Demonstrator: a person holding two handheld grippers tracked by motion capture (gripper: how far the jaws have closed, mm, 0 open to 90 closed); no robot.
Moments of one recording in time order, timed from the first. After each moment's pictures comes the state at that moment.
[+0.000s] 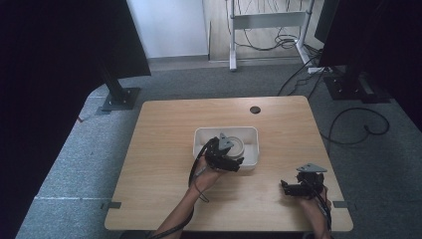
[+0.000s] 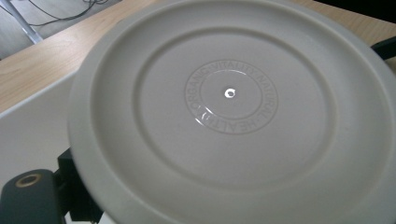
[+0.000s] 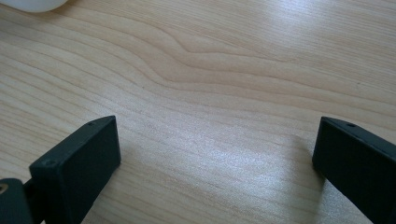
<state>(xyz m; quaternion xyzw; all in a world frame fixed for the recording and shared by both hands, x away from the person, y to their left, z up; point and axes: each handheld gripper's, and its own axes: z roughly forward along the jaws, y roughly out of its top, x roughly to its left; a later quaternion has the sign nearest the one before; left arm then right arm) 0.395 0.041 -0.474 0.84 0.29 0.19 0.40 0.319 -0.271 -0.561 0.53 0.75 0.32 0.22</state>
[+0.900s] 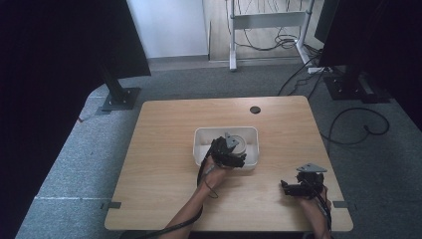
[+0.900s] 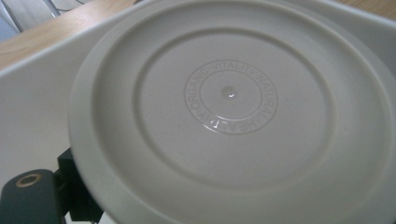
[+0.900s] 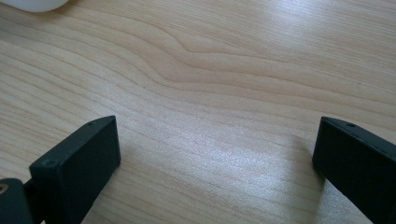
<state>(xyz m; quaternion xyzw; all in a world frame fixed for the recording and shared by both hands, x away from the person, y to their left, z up) 0.417 0.021 -0.512 0.84 0.34 0.22 0.37 0.319 -0.271 -0.561 0.53 0.75 0.32 0.22</state>
